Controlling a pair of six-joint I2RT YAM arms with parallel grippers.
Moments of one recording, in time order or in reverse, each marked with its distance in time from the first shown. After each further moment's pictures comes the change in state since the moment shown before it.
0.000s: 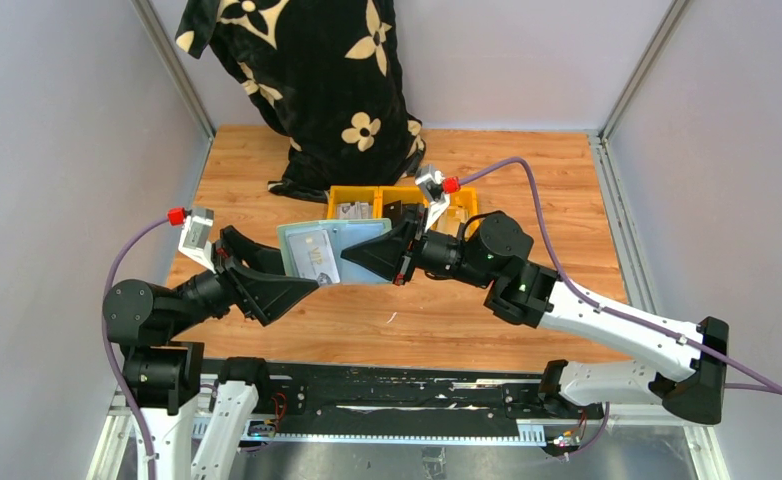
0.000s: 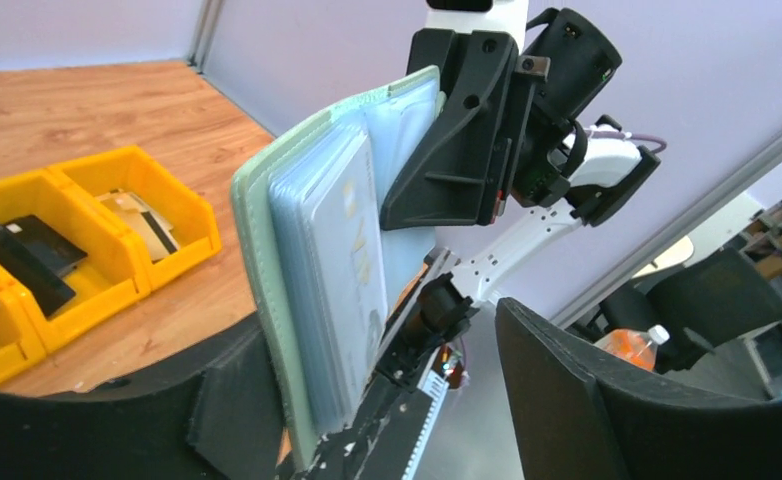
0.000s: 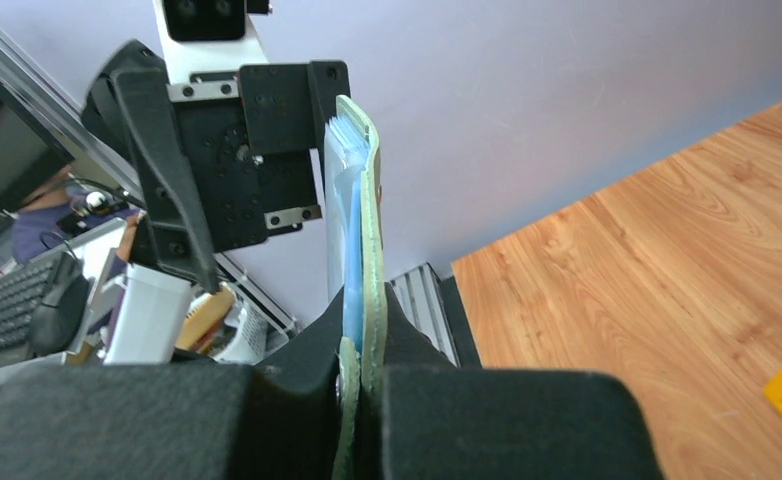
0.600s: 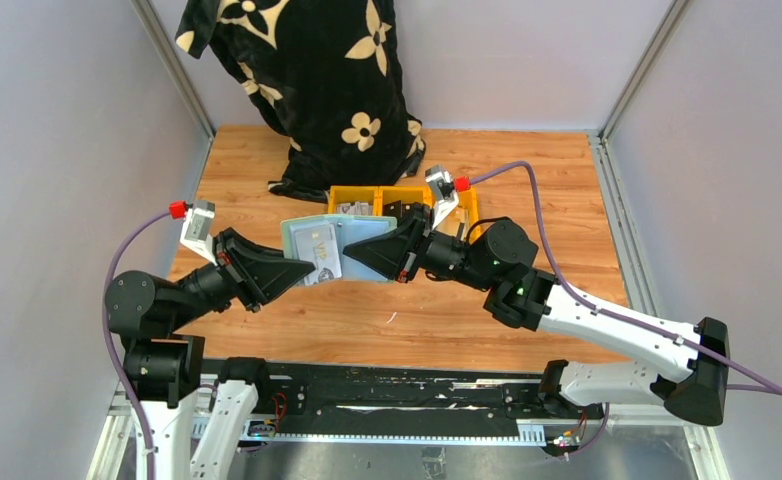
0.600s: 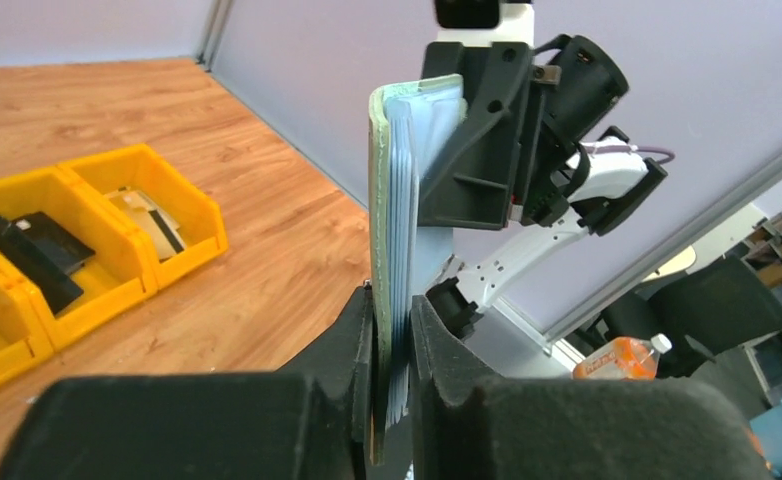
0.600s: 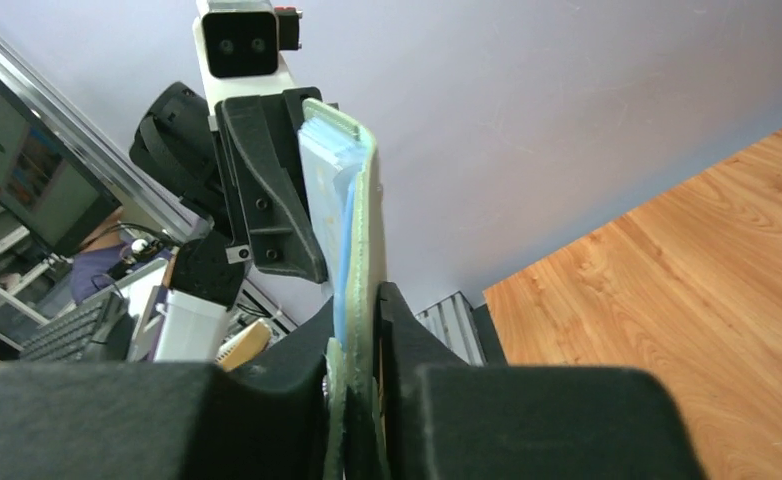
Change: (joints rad) left arm 0.000 0.027 0.001 0.028 -0.011 -0.016; right arm 0.000 -0.014 -0.067 0.151 0.016 0.120
